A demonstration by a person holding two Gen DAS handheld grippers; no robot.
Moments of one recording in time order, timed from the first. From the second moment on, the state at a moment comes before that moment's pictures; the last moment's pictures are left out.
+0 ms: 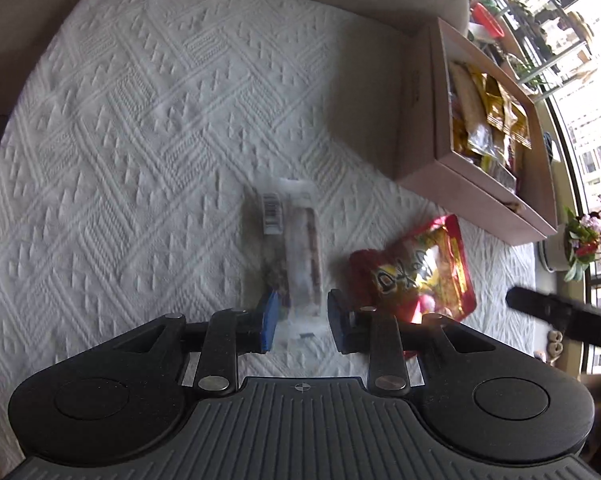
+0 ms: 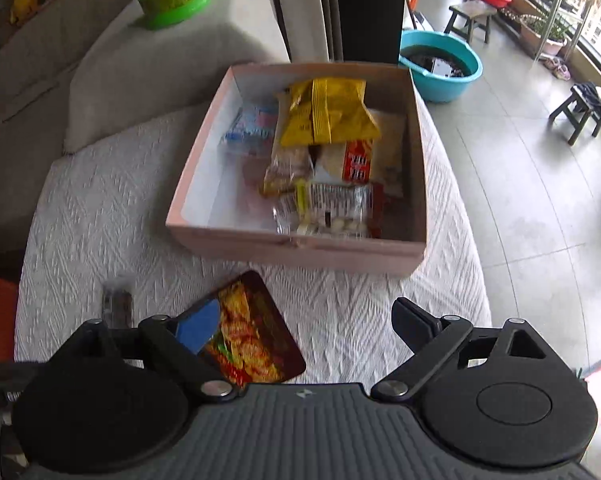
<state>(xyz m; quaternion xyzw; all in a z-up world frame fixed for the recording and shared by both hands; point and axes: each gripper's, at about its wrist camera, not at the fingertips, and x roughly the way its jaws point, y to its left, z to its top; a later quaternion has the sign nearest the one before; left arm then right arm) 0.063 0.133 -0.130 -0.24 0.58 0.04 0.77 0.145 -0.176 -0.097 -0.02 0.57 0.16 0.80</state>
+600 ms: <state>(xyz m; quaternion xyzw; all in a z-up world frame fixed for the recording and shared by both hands) 0.101 0.115 -0.146 -0.10 0.61 -0.01 0.78 0.102 -0.142 -0.126 -0.05 0.57 0.11 0.81</state>
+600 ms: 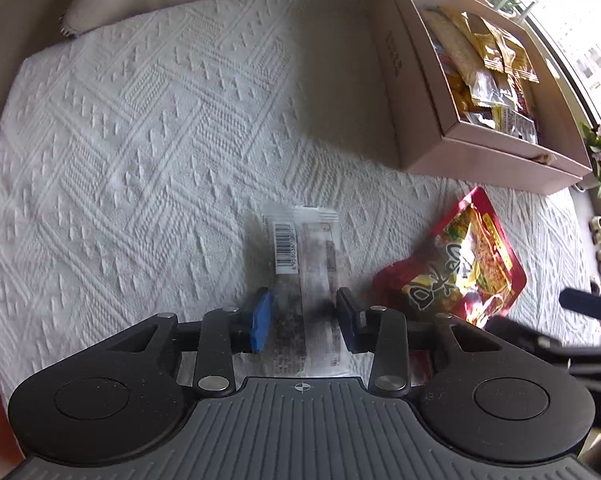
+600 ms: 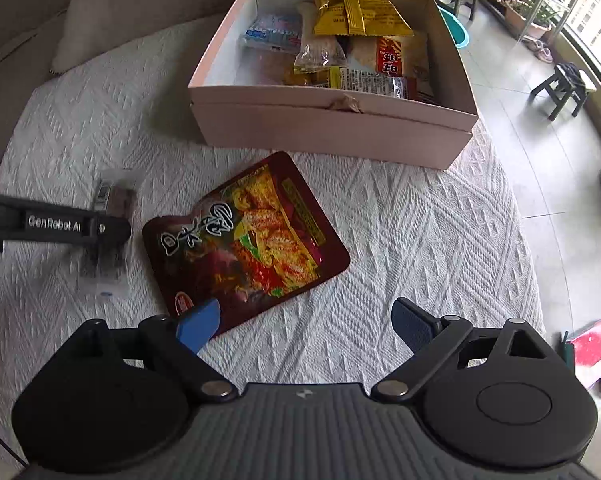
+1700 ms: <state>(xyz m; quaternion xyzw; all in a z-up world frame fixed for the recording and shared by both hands) 0.083 0.139 -0.148 -0.14 0.62 -0.03 0.77 0.119 -0.143 -0.134 -0.07 0.53 0.17 0.83</state>
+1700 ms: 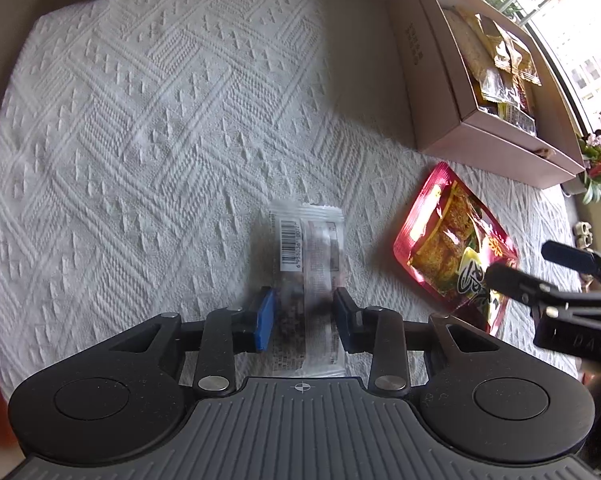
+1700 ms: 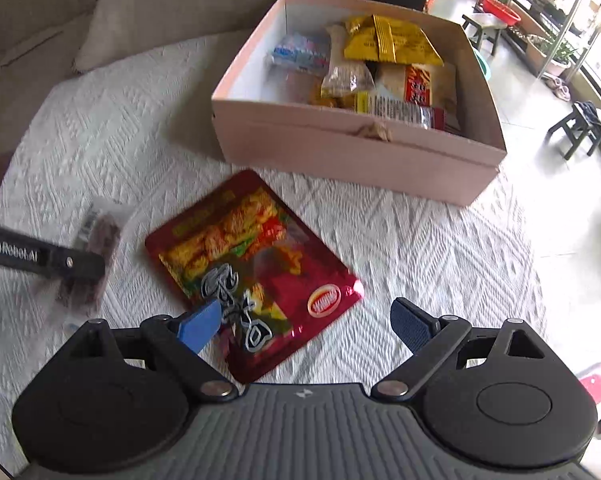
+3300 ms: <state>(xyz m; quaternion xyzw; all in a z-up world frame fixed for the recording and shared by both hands) 0.059 0.064 -0.157 0.00 0.65 0.01 0.76 0.078 -0.159 -0.183 -0.09 0.56 0.15 0.81</state>
